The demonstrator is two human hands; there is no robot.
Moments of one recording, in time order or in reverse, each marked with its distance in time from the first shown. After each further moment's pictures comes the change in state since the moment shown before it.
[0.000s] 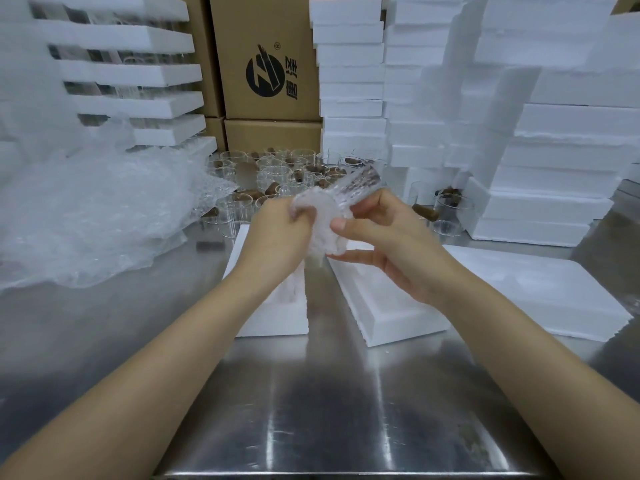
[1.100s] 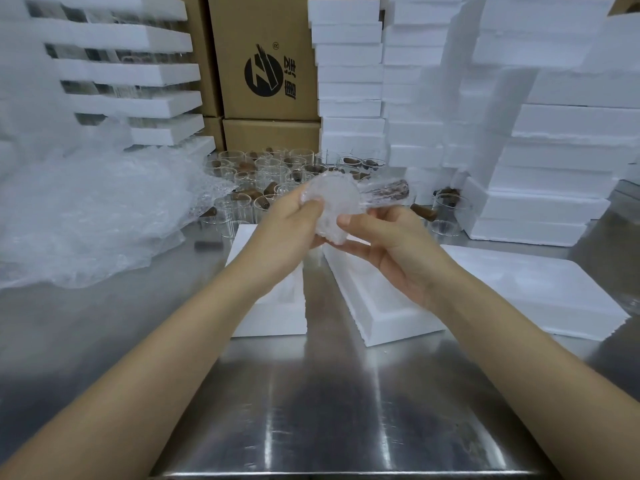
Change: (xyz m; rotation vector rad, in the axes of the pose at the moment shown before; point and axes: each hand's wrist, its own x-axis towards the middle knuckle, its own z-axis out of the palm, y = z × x) left_hand -0.003 0.009 -0.001 -0.350 -0.232 -0.019; right_hand 0.003 0.005 -0.004 0.187 -0.034 0.004
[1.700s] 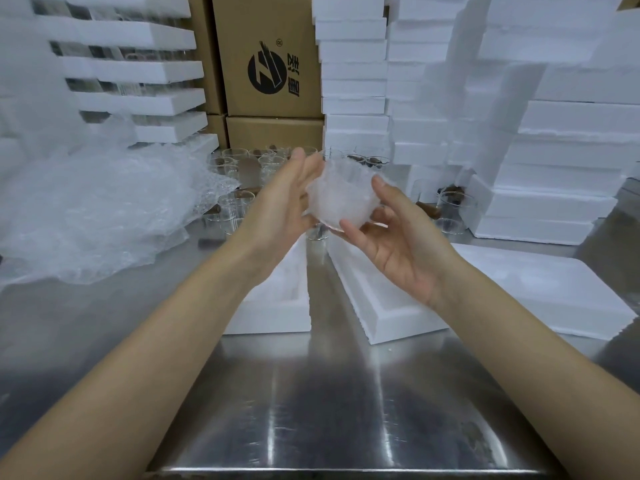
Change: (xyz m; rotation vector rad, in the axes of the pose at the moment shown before) left_hand 0.005 0.008 -0.011 -0.271 -0.095 -0.016; right_hand 0.001 -0.002 0.002 0.423 0.093 0.118
